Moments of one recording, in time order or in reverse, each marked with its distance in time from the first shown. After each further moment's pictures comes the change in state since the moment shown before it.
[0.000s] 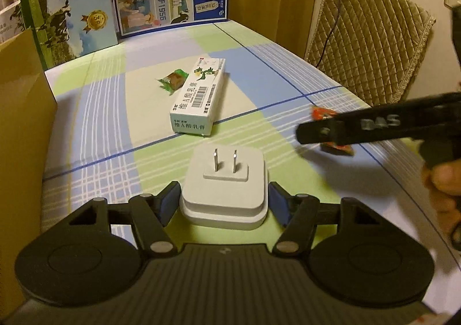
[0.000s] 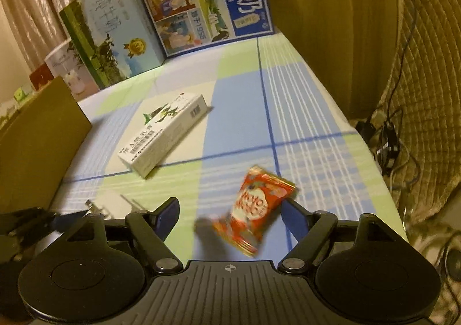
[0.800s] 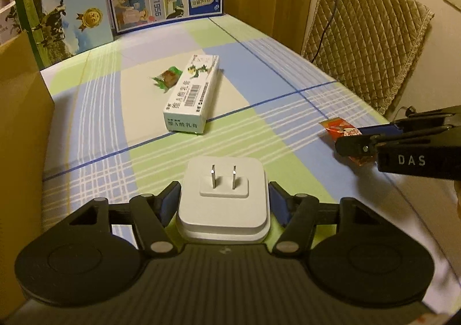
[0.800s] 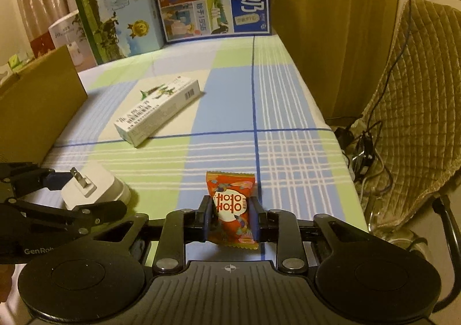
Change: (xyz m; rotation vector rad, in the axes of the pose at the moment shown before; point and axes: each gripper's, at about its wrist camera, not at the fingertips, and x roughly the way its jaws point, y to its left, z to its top) left arm -0.008 -0.006 0.007 0.014 0.030 -0.003; right arm -0.044 0.004 -0.024 -0.079 0.012 -0.074
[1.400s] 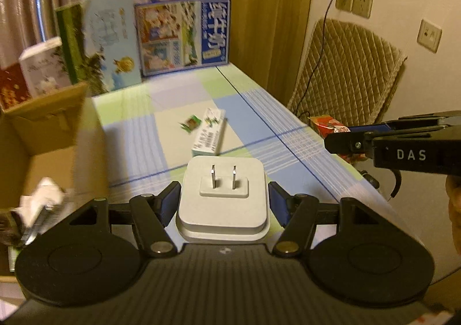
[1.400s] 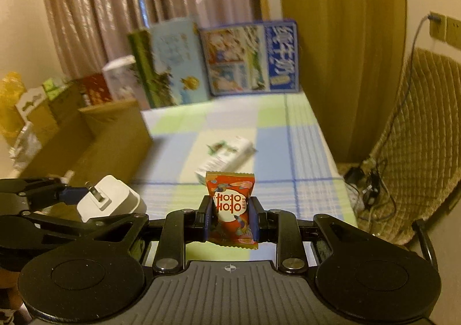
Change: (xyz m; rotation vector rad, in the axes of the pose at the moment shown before) left arm -0.157 0.016 0.006 -0.033 -0.113 0.010; right arm -0.140 0.073 0.025 -0.028 -0.132 0.109
